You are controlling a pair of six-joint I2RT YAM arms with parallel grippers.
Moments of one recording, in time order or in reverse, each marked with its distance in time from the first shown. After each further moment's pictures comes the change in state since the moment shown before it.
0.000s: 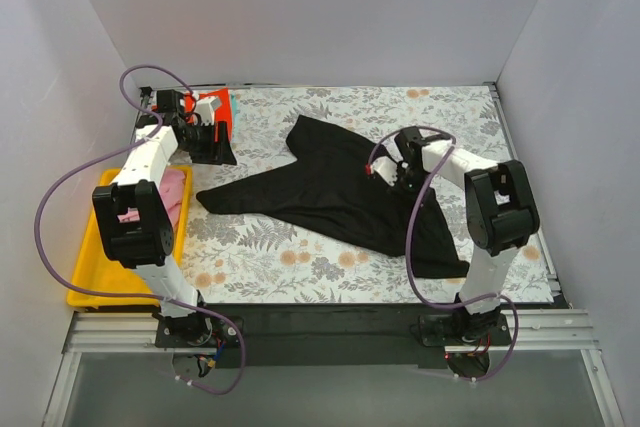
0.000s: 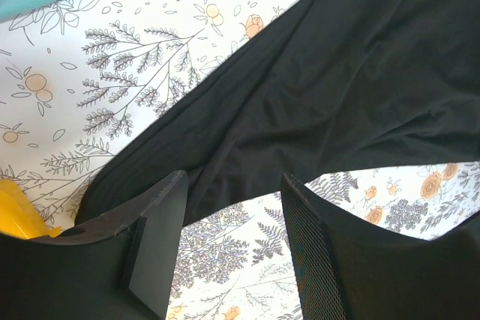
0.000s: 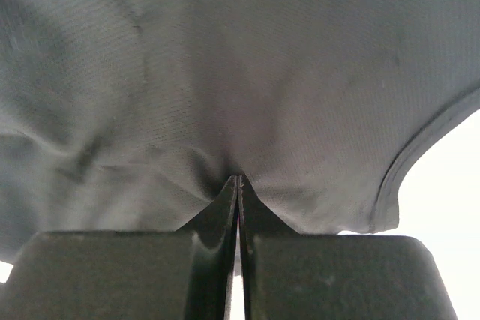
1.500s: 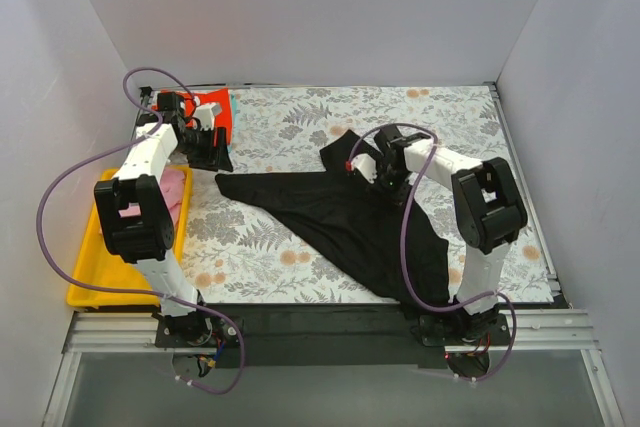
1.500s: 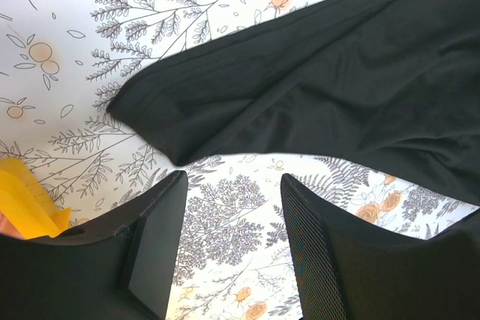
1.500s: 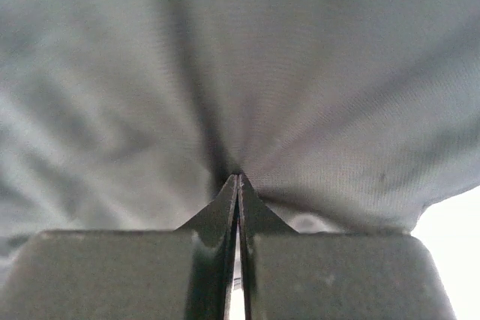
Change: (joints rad) left arm 0.009 0.043 0.023 -0.077 -0.038 0.055; right arm 0.123 0.046 0.077 0.028 -0.084 0.092
